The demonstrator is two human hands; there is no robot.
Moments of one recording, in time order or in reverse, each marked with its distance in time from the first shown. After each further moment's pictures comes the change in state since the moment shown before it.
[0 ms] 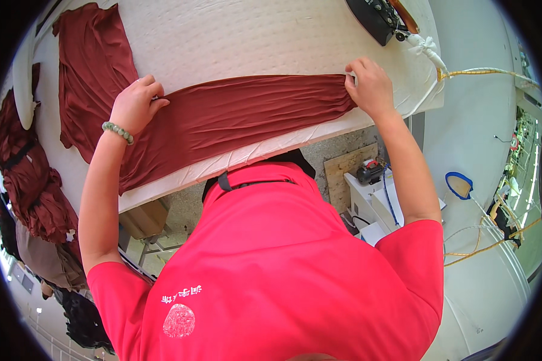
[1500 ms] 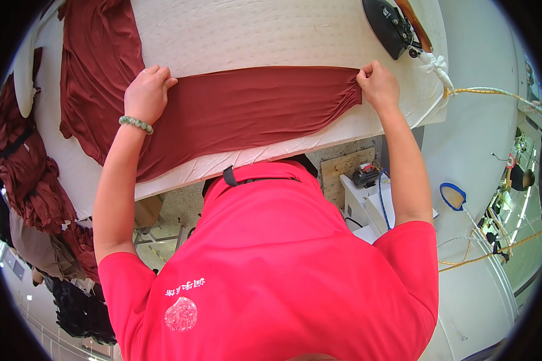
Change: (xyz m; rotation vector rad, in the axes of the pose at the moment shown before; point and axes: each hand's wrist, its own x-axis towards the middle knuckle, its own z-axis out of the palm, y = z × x) left_hand 0.010 -0.007 0.031 0.072 0.196 -0.256; right_hand 0.038 0.008 0.020 0.013 -0.231 0.466
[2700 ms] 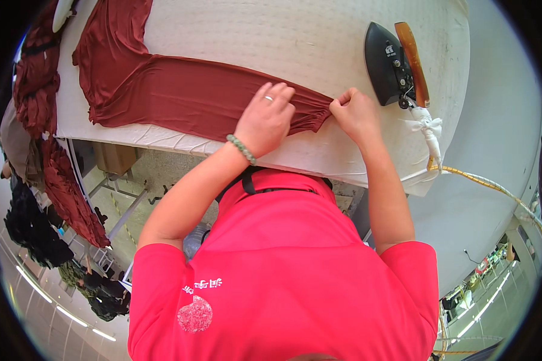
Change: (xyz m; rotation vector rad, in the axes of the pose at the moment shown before) left_hand 0.036 0.329 0.073 -0.230 0.262 0.042; right_hand 0.055 0.041 -0.019 0.213 -0.368 -0.281
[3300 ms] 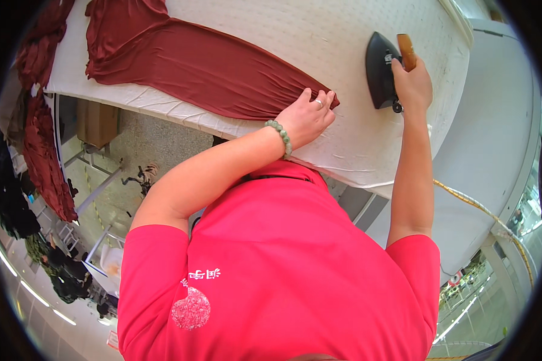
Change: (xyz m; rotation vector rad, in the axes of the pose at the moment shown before) left_hand 0.016 0.064 0.044 0.364 -0.036 0.169; right_hand 0.054 0.002 -0.106 -0.123 0.389 -0.079
